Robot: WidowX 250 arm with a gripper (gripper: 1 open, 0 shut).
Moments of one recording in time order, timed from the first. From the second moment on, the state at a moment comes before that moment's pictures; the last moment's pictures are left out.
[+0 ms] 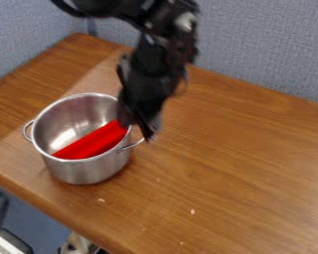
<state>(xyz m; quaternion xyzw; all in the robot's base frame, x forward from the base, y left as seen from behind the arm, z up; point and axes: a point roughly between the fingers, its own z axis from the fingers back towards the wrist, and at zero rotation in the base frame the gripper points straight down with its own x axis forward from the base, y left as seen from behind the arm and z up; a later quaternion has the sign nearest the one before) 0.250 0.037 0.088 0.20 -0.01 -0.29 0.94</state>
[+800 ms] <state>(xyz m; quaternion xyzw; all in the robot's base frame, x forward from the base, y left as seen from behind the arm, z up) 0.322 0.008 0.073 0.17 -0.07 -0.28 0.94</state>
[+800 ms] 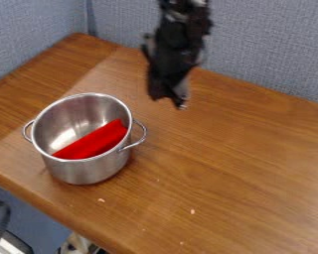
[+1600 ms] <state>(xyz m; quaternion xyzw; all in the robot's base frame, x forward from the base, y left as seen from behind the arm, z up) 0.350 -0.011 0.053 0.16 -0.10 -0.30 0.94</state>
